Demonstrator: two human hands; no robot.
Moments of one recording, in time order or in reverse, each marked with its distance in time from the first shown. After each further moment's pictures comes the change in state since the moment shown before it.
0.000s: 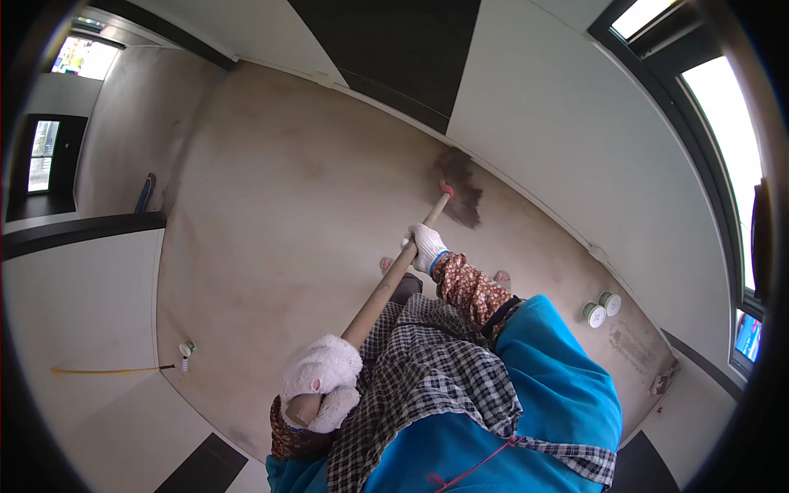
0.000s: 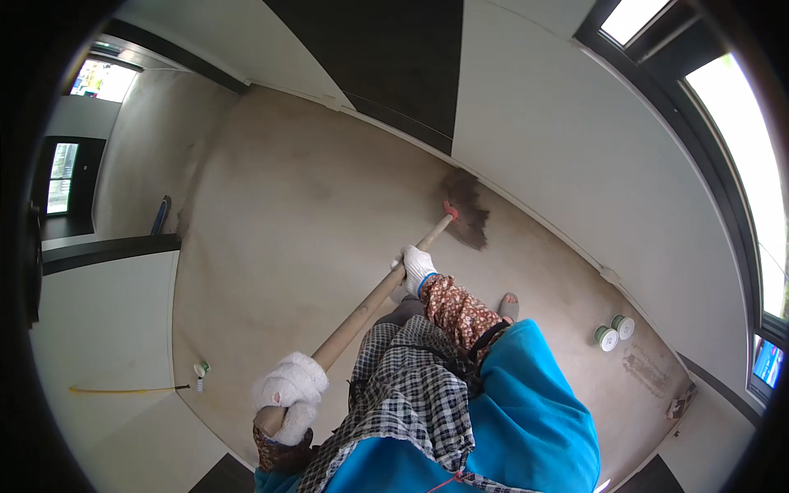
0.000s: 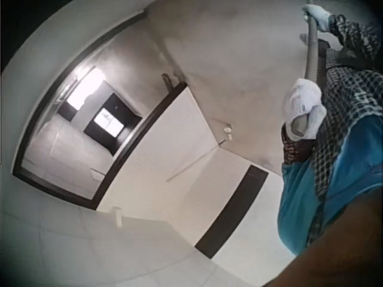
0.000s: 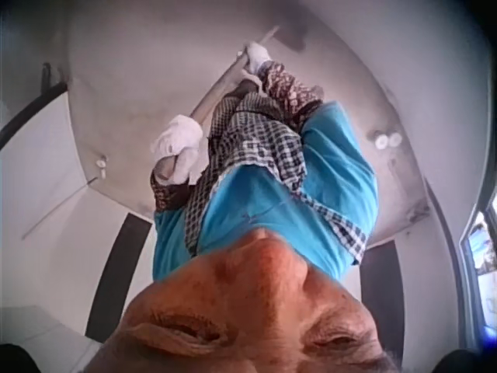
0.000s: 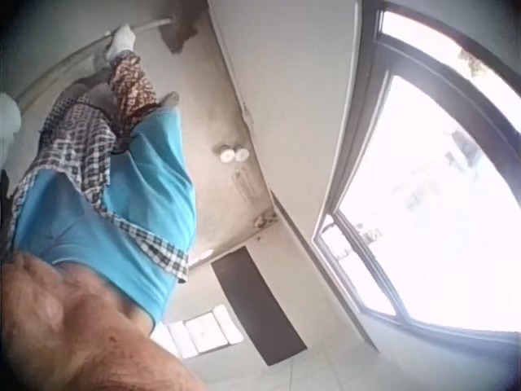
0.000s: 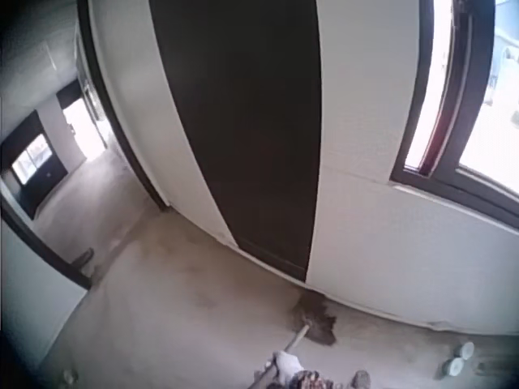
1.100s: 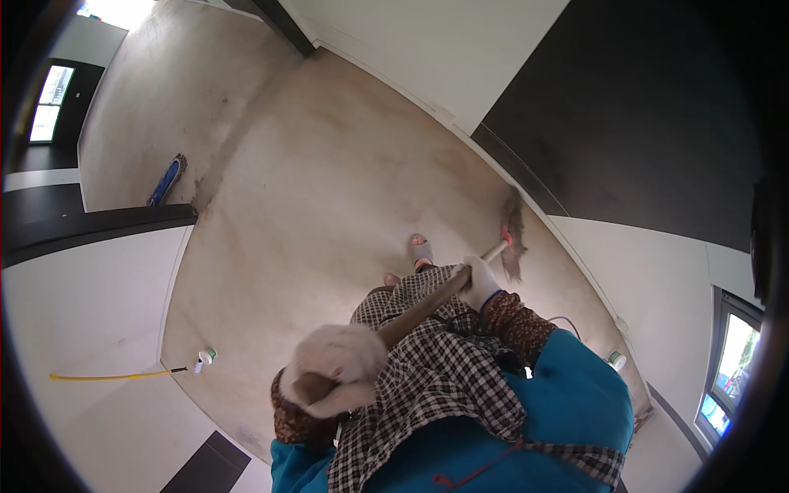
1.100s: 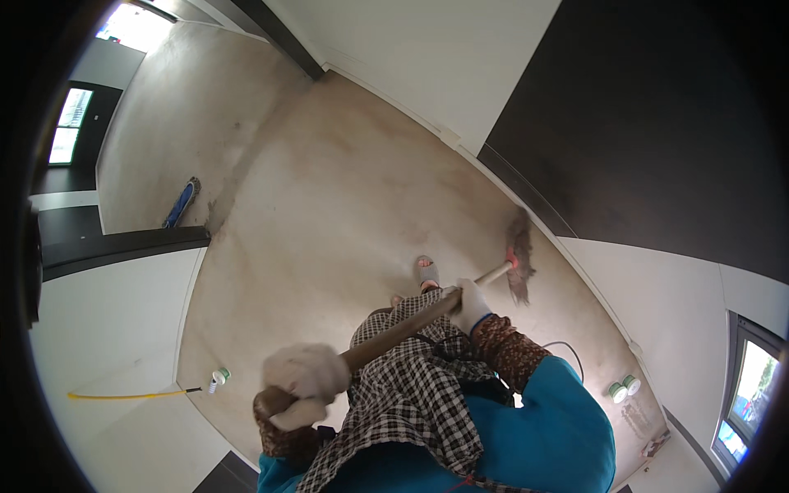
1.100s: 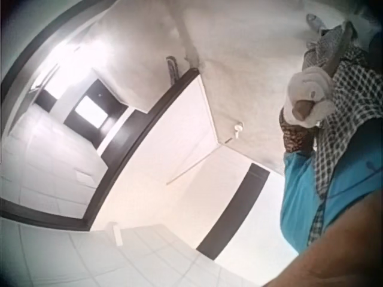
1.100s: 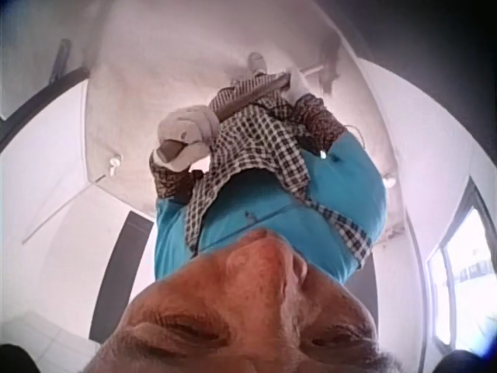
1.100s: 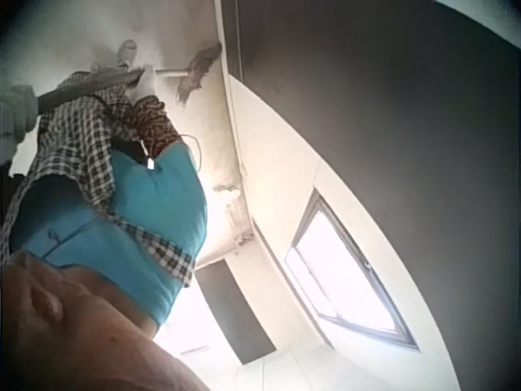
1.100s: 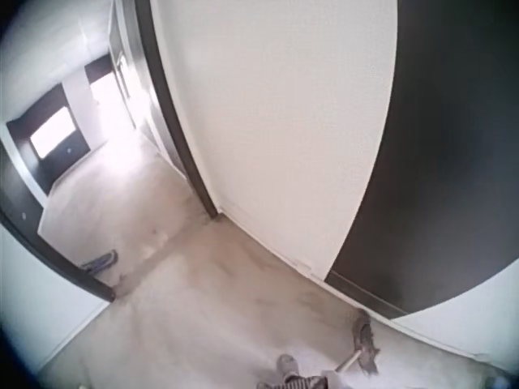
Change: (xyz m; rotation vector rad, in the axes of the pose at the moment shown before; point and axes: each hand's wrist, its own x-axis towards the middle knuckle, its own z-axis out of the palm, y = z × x) left_hand 0.136 -0.084 -0.405 -0.449 -0.026 0.077; right_hand 0.026 0.038 0.326 0.131 -0.041 0.151
